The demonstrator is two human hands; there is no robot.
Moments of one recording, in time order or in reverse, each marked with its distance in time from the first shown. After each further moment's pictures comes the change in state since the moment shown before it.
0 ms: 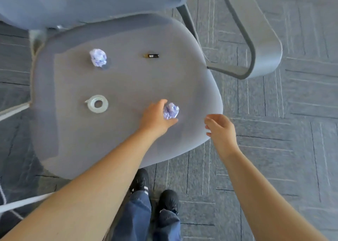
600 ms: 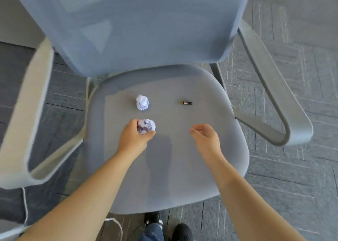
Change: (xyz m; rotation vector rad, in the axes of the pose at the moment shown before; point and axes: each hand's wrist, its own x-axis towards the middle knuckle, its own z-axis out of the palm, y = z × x) left_hand -0.009 -0.035 -0.156 -0.374 0.357 -0.153; right_hand -0.001 -0.112 0.112 -0.111 -0.179 -0.072
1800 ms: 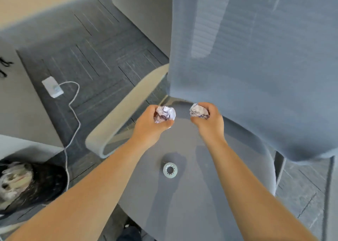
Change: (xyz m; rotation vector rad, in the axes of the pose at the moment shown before) left_hand 0.009 0.046 -0.118 -0.316 0.384 -0.060; right_hand 0.013 -0.187 0.114 -0.308 -0.487 -0.508
